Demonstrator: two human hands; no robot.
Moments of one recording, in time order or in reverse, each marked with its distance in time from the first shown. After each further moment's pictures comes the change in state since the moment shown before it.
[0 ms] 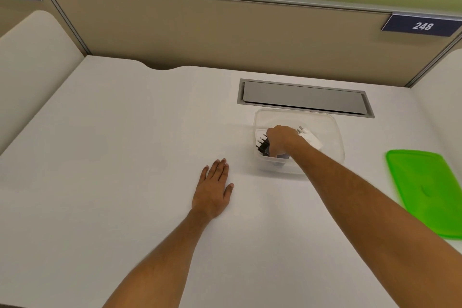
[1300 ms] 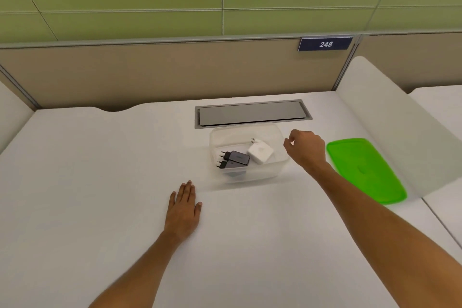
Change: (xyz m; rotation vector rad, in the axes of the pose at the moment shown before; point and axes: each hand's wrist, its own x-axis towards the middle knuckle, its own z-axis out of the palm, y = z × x) left_hand -0.001 0.007 -0.009 0.043 -0.045 -0.012; right_hand -0.105 0.135 0.045 0.327 0.709 0.453
